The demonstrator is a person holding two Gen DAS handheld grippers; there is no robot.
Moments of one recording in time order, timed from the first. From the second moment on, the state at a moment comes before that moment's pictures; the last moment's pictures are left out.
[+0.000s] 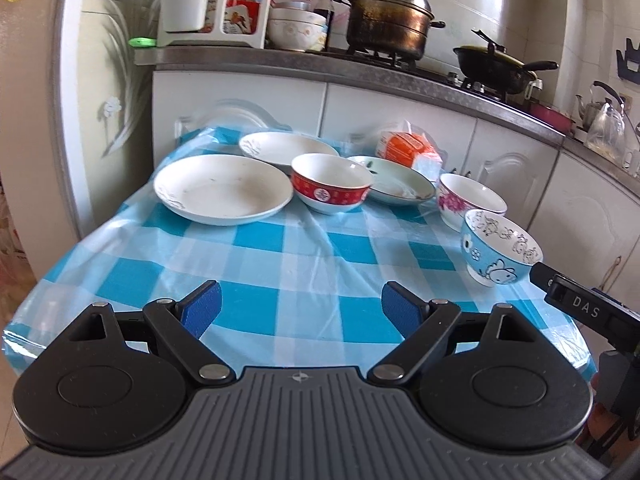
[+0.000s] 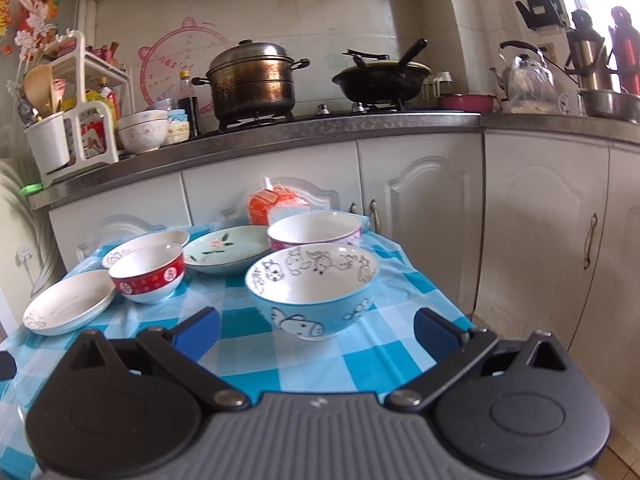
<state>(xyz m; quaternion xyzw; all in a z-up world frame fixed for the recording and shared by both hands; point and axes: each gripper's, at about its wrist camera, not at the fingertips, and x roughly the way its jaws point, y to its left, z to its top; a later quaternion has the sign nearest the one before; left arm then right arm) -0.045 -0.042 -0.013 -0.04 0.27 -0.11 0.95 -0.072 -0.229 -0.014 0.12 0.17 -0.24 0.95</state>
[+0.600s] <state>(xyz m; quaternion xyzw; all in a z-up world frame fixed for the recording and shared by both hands) -0.011 -0.073 -0.036 -0.05 0.28 -0.11 0.95 -0.089 -0.303 -0.043 0.25 0.15 -0.25 0.92</state>
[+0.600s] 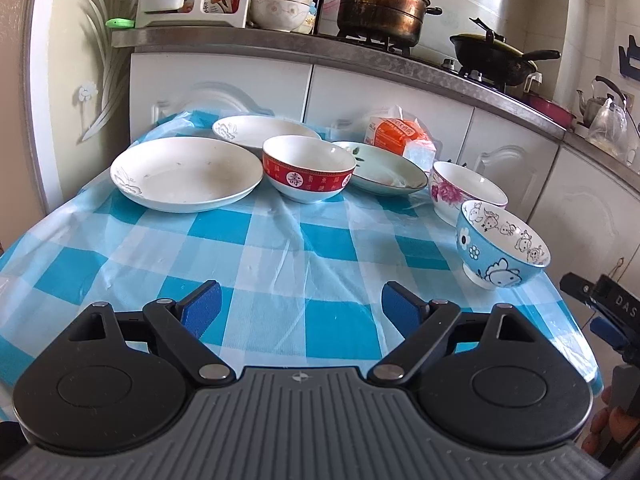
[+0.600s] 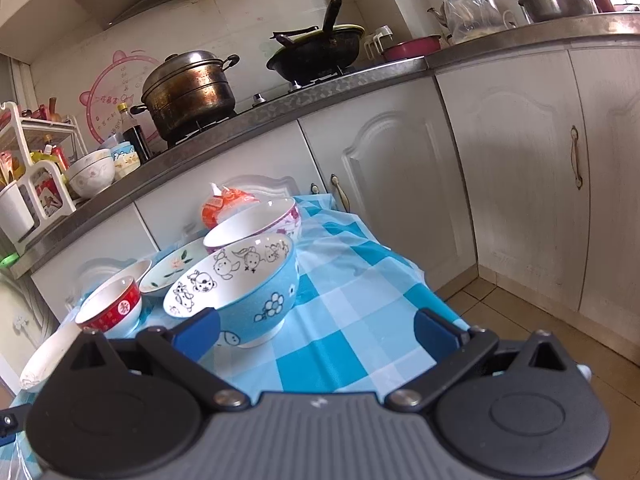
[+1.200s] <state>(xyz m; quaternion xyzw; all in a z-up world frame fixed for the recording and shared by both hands) 0.077 -0.042 0.004 -0.13 0.22 -0.08 0.96 -0.082 -0.294 -0.030 0.21 0.14 -0.22 0.94</state>
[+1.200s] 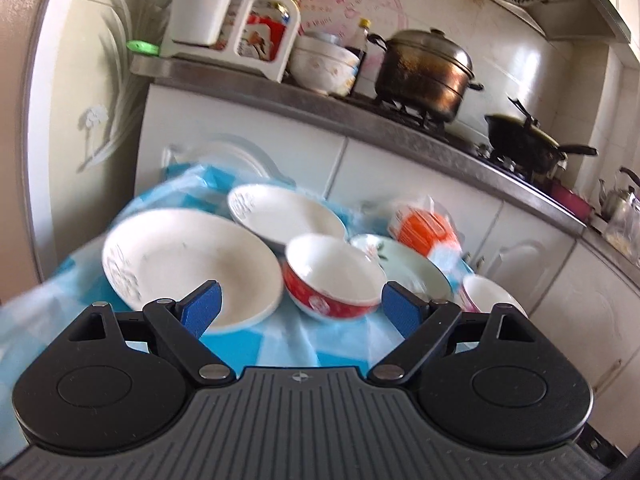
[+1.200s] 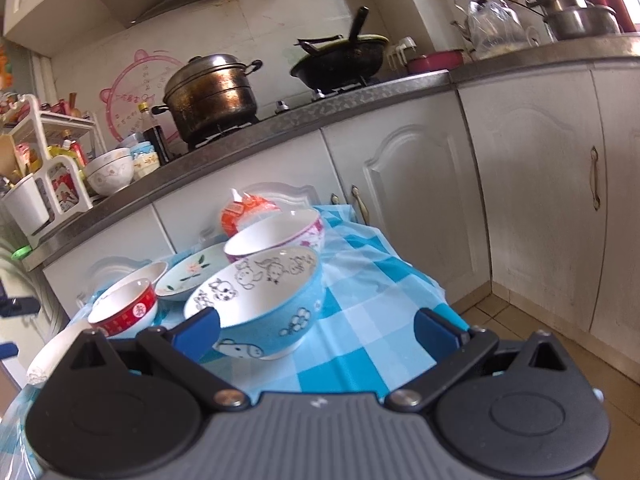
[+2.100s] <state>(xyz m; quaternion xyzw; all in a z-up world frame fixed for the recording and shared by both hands) 0.148 0.110 -0.019 -0.23 0.20 0.02 0.95 0.069 -0.151 -0.021 0.21 0.22 0.03 0.95</state>
